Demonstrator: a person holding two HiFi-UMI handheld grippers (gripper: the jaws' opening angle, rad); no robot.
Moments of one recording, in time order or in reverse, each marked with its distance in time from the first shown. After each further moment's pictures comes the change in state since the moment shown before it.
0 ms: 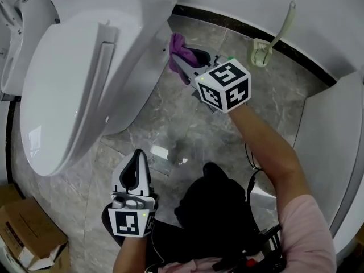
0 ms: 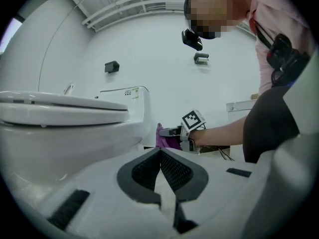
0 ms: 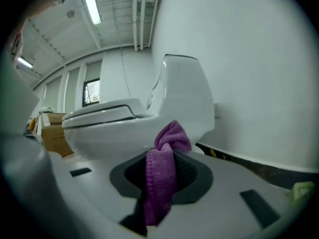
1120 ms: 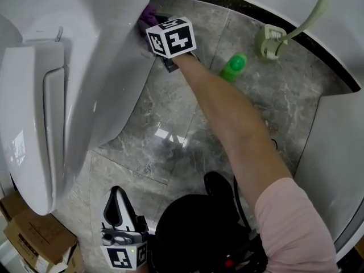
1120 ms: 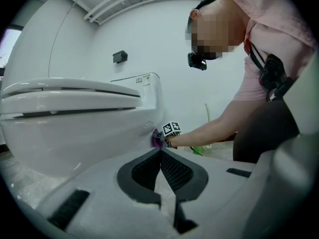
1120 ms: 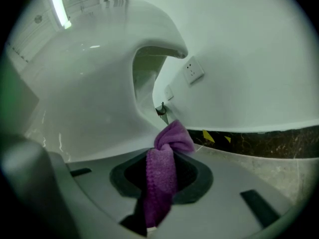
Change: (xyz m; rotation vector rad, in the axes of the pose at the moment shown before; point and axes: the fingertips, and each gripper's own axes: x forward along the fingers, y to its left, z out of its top) left arm -0.001 0.034 -0.027 0.000 0.131 0.131; right arm 0.190 -0.130 -0.087 0.213 0.027 -0.116
